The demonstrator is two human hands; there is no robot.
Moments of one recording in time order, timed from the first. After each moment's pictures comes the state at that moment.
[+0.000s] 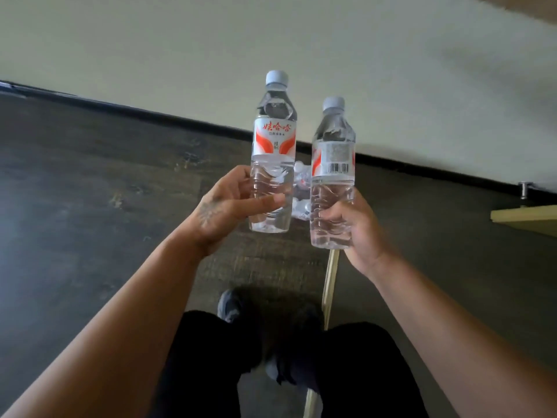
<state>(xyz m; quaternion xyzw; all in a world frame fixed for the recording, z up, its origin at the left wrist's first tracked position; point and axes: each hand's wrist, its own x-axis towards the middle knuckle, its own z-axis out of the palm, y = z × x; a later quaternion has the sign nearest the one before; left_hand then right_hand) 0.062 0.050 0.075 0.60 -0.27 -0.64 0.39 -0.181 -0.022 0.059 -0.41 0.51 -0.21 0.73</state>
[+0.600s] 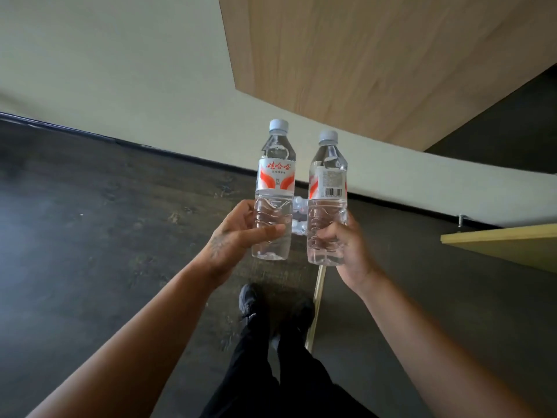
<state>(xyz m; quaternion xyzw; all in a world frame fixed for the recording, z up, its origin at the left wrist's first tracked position) 0.063 0.132 0.426 0.60 -0.22 -0.63 0.44 -0.158 0.038 0.418 -0.36 0.48 -0.23 0.76</state>
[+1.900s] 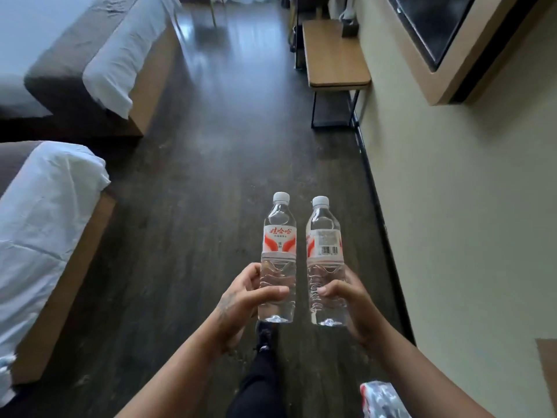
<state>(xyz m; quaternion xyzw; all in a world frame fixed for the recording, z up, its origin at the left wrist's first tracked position) 0.109 0.413 0.525 0.60 0.21 -0.19 0.75 0.163 0.187 0.515 -0.59 0.12 0.31 0.74</state>
